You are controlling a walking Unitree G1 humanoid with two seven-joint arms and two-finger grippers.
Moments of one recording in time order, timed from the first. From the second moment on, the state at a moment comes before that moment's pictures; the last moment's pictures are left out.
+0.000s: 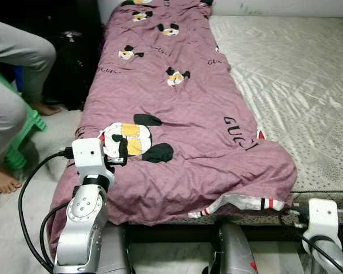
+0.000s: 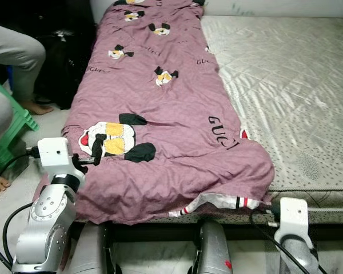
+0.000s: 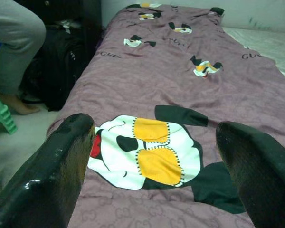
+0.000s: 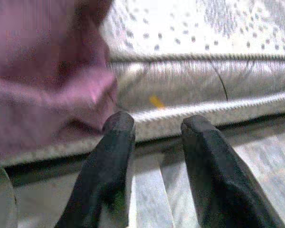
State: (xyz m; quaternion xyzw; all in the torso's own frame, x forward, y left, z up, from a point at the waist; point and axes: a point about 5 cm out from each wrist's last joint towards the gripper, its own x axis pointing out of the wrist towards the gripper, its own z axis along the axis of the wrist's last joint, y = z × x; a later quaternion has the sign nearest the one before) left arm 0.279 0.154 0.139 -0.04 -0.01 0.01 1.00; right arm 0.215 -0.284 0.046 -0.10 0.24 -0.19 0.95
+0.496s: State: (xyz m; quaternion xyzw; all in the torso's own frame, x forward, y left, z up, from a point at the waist) left arm 0.280 0.154 0.142 -0.04 -0.02 0.02 1.00; right arm 0.239 -0.255 0.044 -0.07 0.24 -0.03 0.97
